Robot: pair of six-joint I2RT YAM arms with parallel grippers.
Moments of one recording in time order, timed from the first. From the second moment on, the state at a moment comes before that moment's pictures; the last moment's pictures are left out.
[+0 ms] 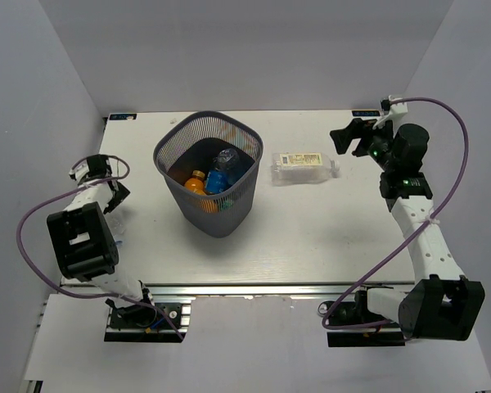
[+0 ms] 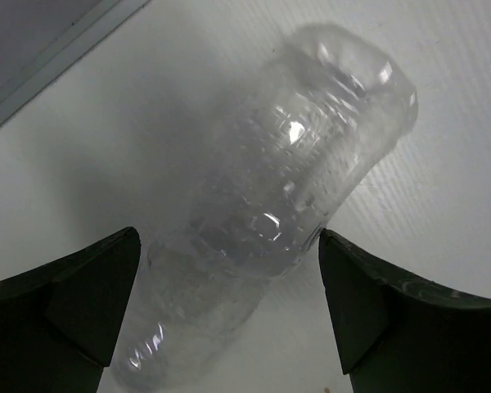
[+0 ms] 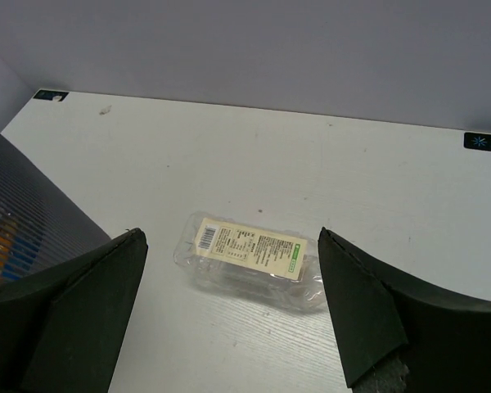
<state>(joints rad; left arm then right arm) 0.32 1.62 1.02 -0.45 -0.40 -0.53 0.01 1.18 1.04 0.05 -0.41 0.17</state>
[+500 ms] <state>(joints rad) 0.32 1.68 0.93 -0.30 -0.34 -0.55 -0.03 1.10 0.91 0.05 -0.40 0.17</state>
